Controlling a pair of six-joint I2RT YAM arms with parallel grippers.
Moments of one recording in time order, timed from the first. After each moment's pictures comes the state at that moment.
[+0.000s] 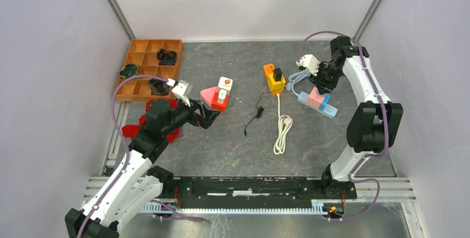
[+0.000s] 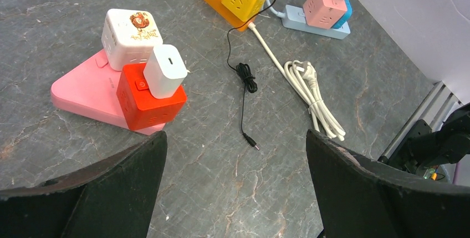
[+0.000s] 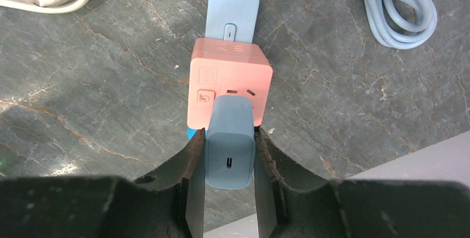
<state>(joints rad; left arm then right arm) -0.42 0.70 0.59 -0.13 0.32 -0.27 -0.04 1.73 1.56 -1.13 -0.28 -1.16</state>
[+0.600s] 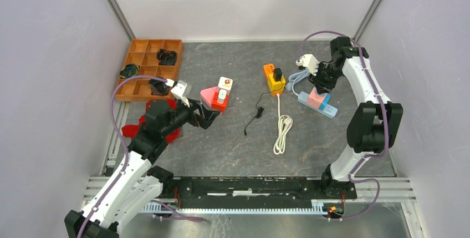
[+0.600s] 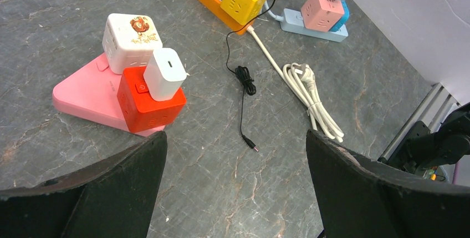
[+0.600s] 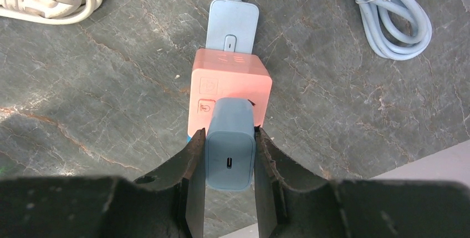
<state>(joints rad) -0.42 0.68 0.59 -0.13 0.32 -0.27 -0.04 1.73 1.54 -1.10 -0.31 -1.16</state>
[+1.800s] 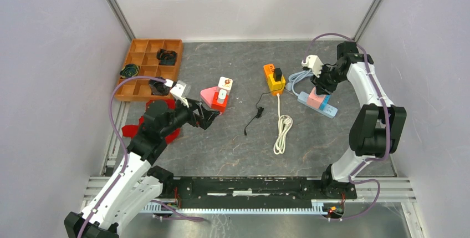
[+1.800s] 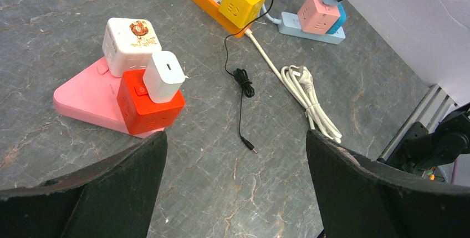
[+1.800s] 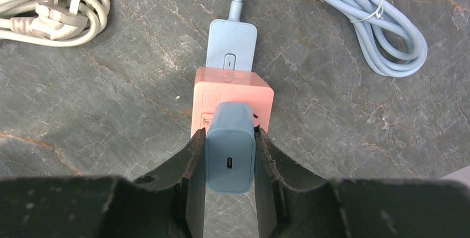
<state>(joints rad) -0.42 0.67 0.59 -0.13 0.32 -0.27 -0.09 1.70 1.43 -1.00 -0.43 -1.18</state>
